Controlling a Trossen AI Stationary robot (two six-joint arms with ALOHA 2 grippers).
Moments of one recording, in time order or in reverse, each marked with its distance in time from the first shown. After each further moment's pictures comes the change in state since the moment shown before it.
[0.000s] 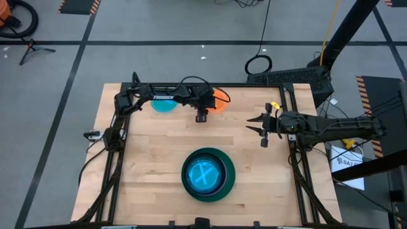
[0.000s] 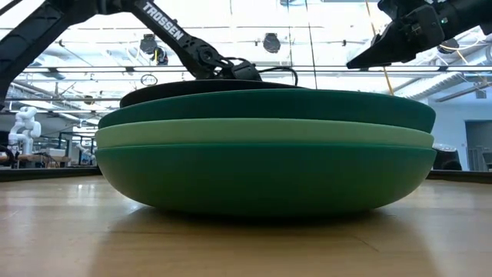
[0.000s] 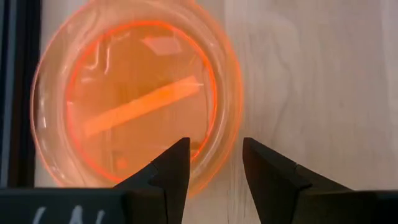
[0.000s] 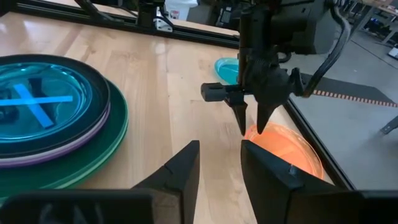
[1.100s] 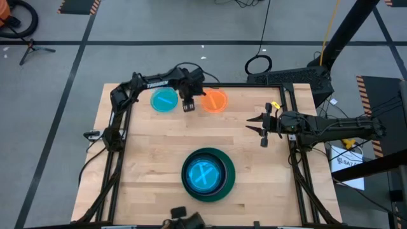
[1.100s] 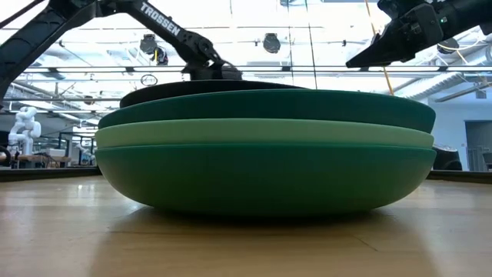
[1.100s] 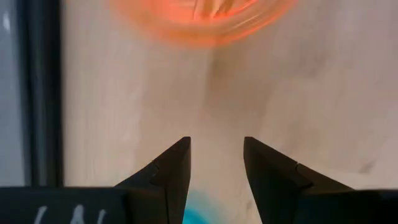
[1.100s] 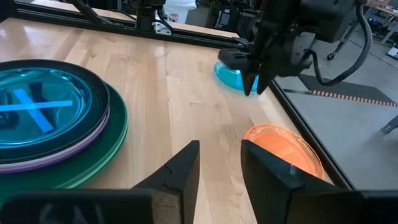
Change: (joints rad) left arm 0.141 -0.017 0.177 -0.538 -0.039 -0.099; right arm 0.000 0.000 0.000 0.010 0.002 0.010
